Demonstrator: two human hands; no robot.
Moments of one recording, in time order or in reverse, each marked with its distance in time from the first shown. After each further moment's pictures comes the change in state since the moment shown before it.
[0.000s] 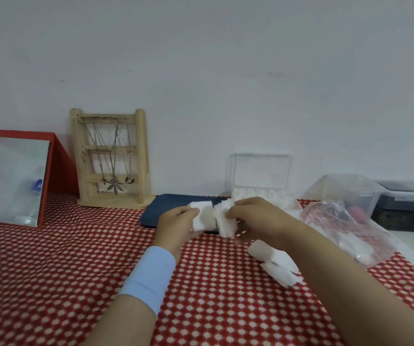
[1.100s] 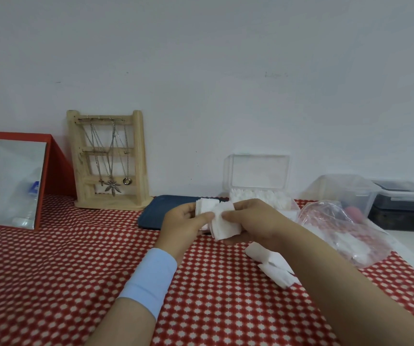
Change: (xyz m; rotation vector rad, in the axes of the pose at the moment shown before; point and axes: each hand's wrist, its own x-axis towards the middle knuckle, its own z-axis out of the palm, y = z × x) left_hand -0.007 0.001 0.009 0.204 -0.090 0.180; right_hand 0.000 0.005 0.002 0.106 0.005 -0.004
